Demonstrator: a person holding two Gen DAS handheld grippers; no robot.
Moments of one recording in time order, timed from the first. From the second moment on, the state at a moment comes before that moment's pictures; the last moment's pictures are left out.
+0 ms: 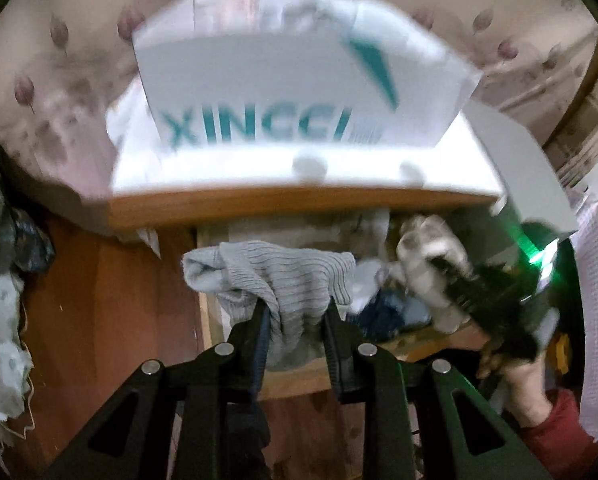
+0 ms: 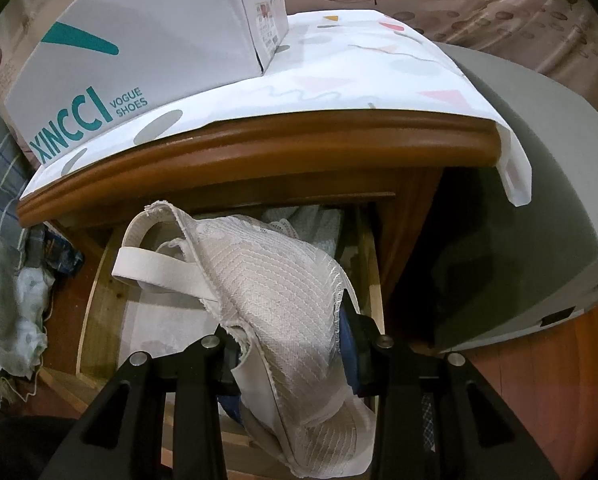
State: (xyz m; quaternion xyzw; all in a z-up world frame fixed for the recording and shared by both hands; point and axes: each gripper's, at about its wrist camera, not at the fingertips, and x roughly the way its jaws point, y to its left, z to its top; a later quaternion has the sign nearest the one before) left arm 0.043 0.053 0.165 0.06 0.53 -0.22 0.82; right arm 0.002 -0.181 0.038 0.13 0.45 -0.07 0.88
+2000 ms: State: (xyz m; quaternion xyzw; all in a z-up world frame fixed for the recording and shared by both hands) left arm 0.216 0.026 0.238 0.08 0.43 -0.15 0.89; right arm 0.007 -0.164 0.034 0.12 0.46 -0.05 0.88
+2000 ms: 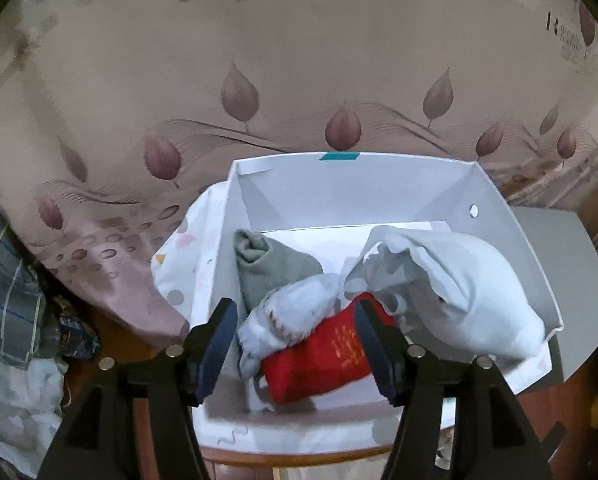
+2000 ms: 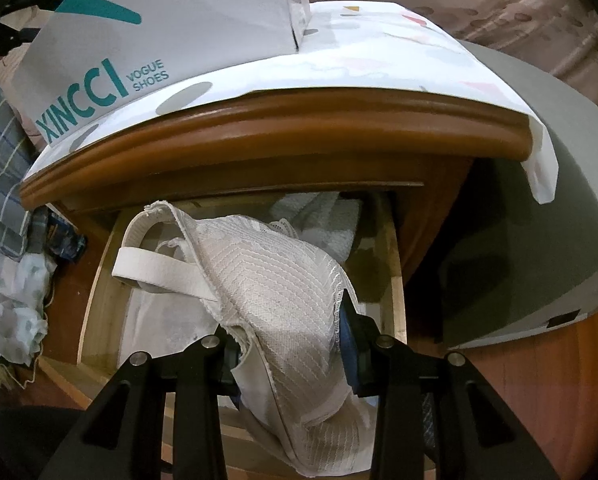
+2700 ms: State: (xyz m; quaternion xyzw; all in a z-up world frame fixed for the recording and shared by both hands) left arm 0.082 0.137 0.113 0.03 0.42 0.05 0.91; right arm -0.011 -0.157 0.098 0.14 0.45 0.00 0.88
